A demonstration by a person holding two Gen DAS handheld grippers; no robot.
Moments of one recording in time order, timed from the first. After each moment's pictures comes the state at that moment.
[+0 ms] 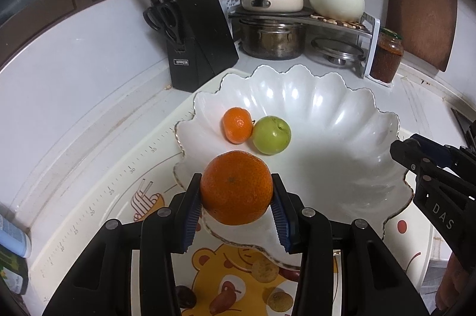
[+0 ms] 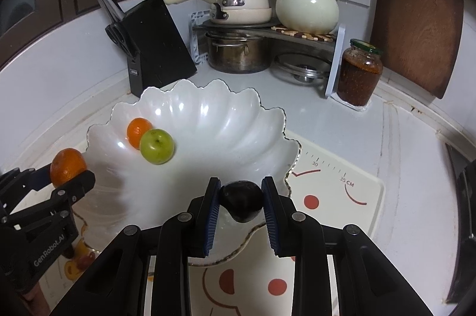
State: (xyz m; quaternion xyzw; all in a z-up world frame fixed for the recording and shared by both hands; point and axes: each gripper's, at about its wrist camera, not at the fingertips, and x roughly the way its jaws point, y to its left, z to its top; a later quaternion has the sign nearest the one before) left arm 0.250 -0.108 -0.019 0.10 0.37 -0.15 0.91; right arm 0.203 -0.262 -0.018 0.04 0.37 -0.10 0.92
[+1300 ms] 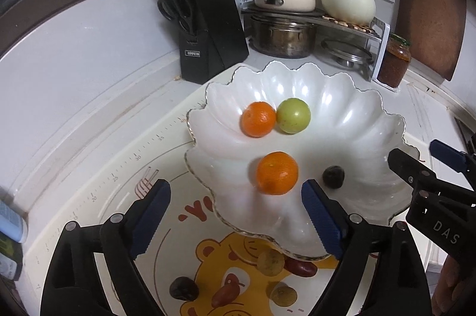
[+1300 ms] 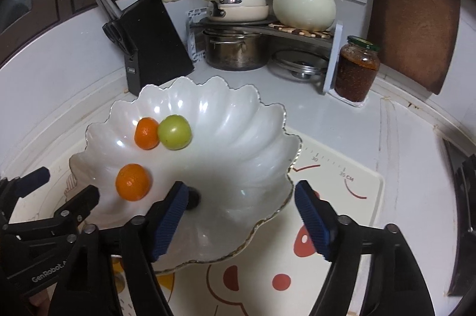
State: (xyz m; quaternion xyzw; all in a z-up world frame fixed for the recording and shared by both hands) left arm 0.246 -0.093 -0.020 0.08 0.38 -0.13 0.91; right arm 0.199 -0.258 -0.016 0.05 0.37 -0.12 0.92
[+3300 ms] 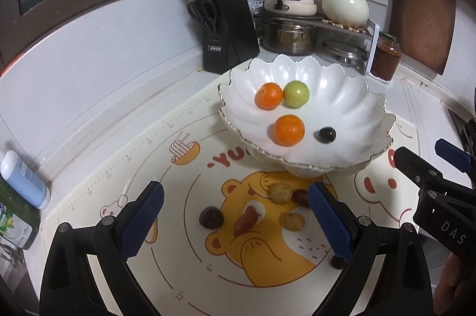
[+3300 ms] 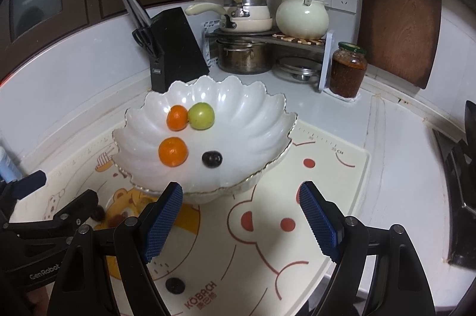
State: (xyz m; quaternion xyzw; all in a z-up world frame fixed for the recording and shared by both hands) left arm 0.165 -0.051 -0.008 0.08 0.37 -0.11 0.92; right arm 0.119 -0.225 -0.002 0.05 0.35 -0.10 0.93
